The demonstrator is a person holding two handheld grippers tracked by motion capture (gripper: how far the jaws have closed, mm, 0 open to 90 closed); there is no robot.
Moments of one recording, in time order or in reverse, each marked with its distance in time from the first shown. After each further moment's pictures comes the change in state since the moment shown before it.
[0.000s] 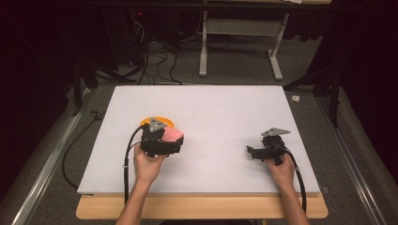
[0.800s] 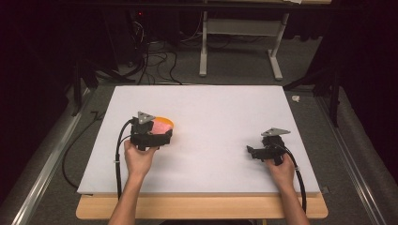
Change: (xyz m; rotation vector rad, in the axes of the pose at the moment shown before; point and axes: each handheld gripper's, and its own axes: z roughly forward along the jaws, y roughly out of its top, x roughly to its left) left arm 0.033 0.007 -0.001 0.005 0.097 -0.067; right arm 0.000 0.000 0.000 -0.002 0.000 -0.004
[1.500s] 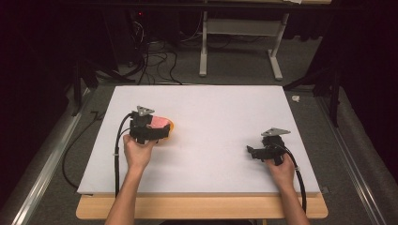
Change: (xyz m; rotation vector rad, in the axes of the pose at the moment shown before) left arm 0.012 0.014 0.014 0.031 0.031 -0.009; right arm 0.000 0.000 0.000 0.000 0.000 0.000
